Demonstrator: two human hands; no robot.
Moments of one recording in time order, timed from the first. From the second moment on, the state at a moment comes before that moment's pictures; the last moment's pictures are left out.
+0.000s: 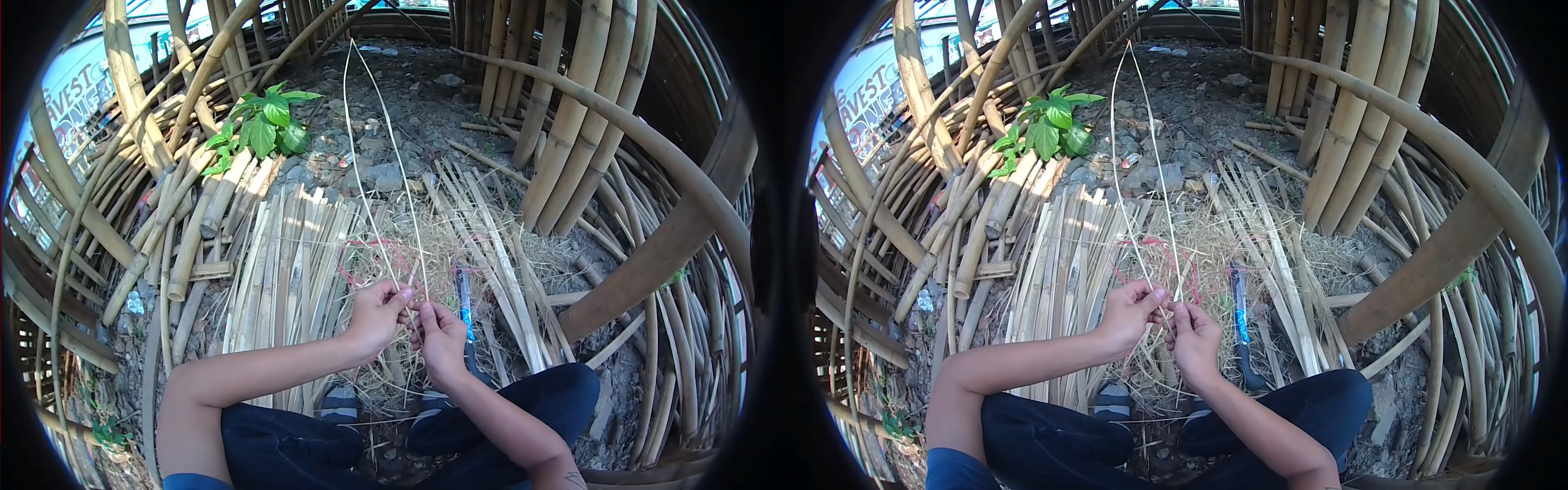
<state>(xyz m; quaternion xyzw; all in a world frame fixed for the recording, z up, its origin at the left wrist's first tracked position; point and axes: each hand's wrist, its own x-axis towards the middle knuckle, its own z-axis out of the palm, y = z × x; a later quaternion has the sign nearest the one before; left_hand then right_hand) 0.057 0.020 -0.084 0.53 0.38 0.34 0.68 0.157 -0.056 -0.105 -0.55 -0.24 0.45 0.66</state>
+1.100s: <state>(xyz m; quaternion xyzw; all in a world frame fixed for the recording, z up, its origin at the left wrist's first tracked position) 0.046 0.037 -0.073 0.54 0.37 0.30 0.70 0.187 -0.053 -0.076 -0.55 -0.29 0.55 0.56</state>
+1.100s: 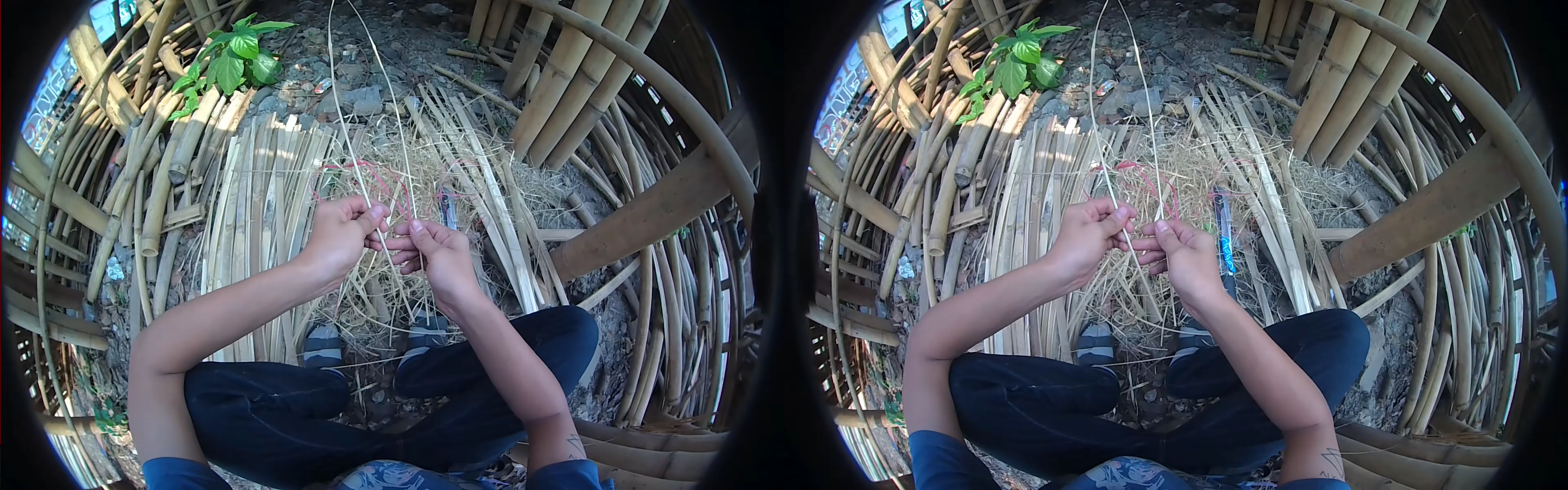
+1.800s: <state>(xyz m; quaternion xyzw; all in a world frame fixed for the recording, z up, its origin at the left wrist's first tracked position) 0.051 0.026 -0.067 0.54 0.39 0.29 0.69 0.175 -0.054 -0.085 -0.54 -0.27 0.51 0.61</state>
